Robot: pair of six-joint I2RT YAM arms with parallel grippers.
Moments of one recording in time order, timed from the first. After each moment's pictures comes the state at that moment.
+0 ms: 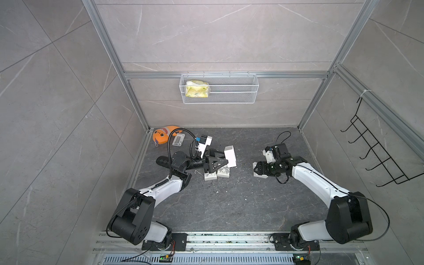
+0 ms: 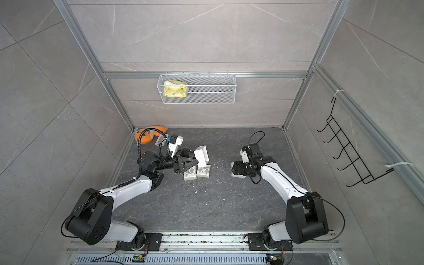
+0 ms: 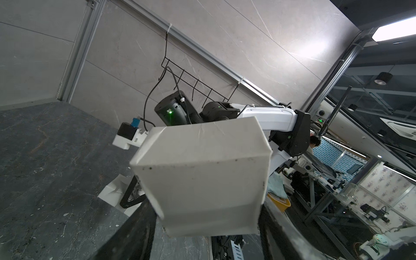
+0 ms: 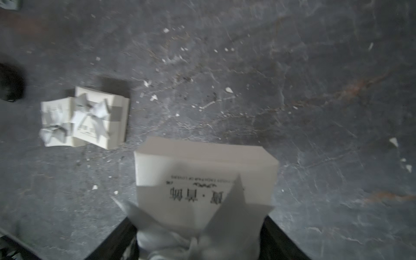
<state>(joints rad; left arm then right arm) -0.47 1.43 0.73 1.10 1.10 -0.86 0.25 1.47 1.00 -0.66 -0.20 0.27</state>
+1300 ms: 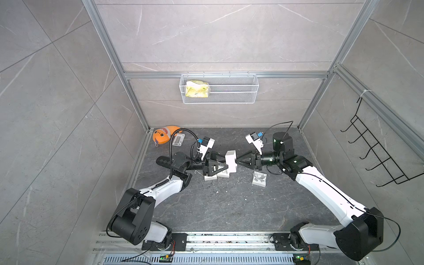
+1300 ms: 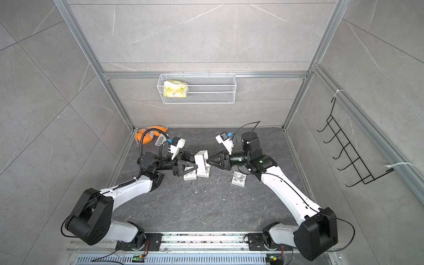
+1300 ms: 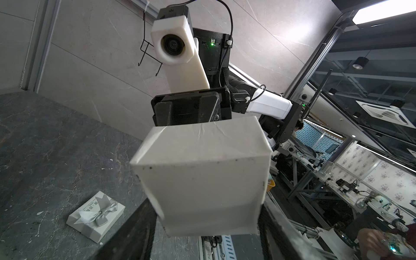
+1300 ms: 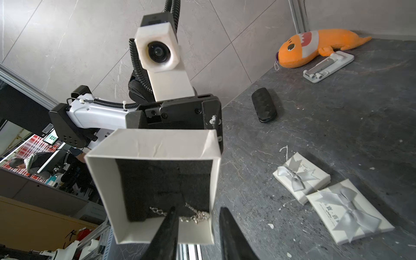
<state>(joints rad) -0.48 1.43 0.73 1.15 1.19 -0.90 0.42 1.30 1.11 -0.24 -1.04 0.25</state>
